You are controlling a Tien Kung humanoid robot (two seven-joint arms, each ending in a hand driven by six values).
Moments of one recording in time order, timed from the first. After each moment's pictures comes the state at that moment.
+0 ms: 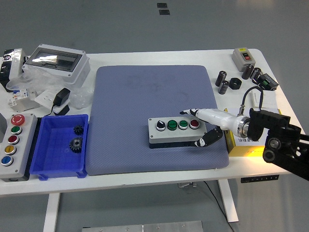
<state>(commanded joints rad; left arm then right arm) 0.06 0.07 -1.52 -0.19 1.28 0.07 0.34 0.70 -0.69 0.42 1.47 -1.45 0.09 -0.09</state>
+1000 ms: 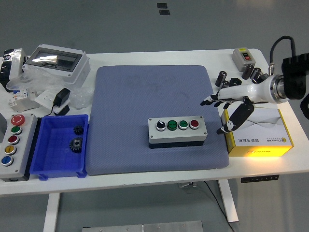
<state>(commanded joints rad) 0.06 0.08 -1.51 -0.19 1.24 0.09 0.34 1.12 -0.88 0.42 1.70 -0.92 0.63 -0.58</state>
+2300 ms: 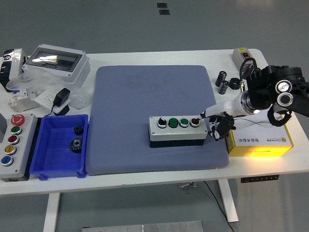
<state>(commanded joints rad) 0.05 0.09 -1.50 -0.19 1.25 0.08 0.33 1.14 -0.69 0.21 1.50 -0.95 0.60 -0.58</state>
